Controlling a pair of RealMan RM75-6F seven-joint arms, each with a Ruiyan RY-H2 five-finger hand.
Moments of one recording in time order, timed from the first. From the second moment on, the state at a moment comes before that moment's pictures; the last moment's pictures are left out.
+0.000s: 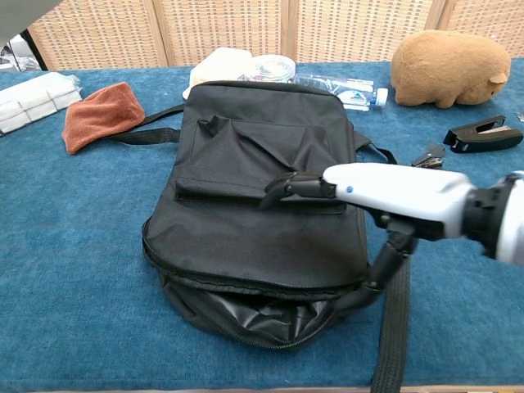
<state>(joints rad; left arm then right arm) -0.54 -1.19 -0.17 -1.27 1.61 1.48 -0.08 0.61 -1.46 0.09 -1.78 -1.51 0.81 -0.07</state>
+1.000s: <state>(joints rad) -0.52 -1.21 -0.16 -1.20 1.62 1.51 -0.16 0.63 -1.66 0.08 -1.61 -1.37 0.93 -0.33</state>
